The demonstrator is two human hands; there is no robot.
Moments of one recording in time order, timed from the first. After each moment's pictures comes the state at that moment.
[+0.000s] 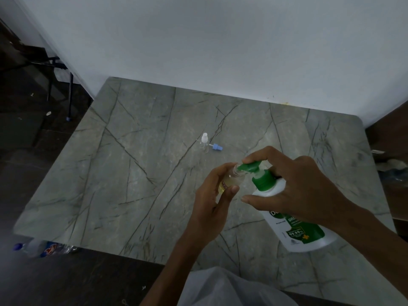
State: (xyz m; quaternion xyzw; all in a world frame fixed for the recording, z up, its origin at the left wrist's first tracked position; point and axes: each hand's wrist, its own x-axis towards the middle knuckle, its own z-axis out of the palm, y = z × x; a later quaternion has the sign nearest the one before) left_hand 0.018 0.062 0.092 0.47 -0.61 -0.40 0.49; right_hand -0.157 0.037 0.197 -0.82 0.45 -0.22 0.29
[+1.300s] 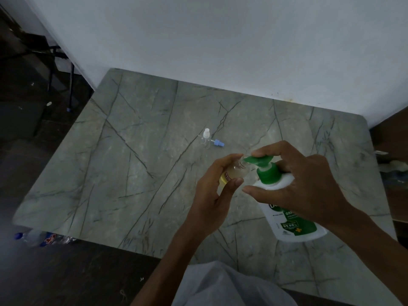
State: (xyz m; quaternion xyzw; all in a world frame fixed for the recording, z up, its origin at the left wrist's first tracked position) left_hand 0.019 0.055 0.104 0.47 -0.63 -0.37 0.49; right_hand -0.154 0.036 0.193 -0.81 0.45 -0.29 0.24
